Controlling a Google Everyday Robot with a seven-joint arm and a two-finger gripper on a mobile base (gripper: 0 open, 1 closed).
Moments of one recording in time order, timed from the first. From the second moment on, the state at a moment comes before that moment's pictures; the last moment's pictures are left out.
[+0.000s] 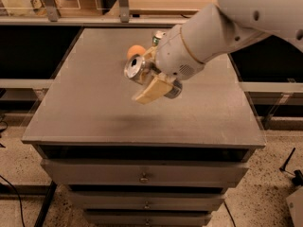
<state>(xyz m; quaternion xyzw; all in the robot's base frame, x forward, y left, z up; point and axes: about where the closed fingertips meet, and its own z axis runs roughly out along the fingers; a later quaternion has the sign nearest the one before) 0.499 0.014 0.924 -0.70 0.60 0.17 0.34</state>
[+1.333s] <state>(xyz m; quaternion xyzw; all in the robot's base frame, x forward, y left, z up) 0.478 -0.005 0.832 -0.80 0.58 0.01 0.15</state>
